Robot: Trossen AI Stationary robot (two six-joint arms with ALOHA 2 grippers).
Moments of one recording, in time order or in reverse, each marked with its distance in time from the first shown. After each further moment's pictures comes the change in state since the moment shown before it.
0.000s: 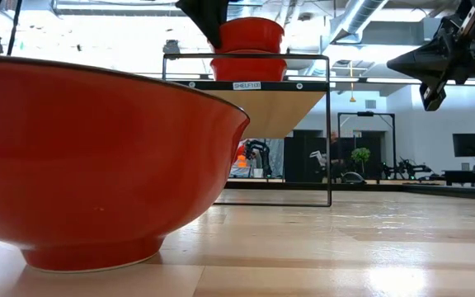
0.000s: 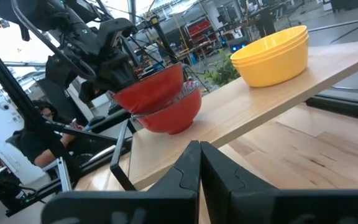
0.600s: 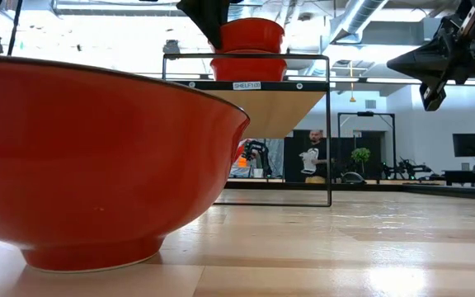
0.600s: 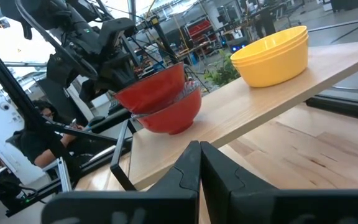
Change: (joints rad) left arm 0.010 0.000 0.000 0.005 0.014 0.000; right arm 0.000 0.000 0.000 0.000 0.000 0.000
